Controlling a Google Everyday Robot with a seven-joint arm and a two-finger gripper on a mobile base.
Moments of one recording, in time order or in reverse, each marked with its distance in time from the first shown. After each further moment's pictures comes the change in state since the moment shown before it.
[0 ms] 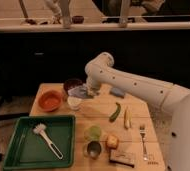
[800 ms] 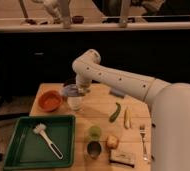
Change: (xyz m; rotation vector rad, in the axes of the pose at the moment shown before) arm -0.035 -0.009 0.010 -0.011 -0.003 -0.056
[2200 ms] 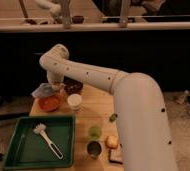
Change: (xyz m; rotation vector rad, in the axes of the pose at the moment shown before) arm -0.157 -0.005 0.021 -0.025 -0.070 -0.321
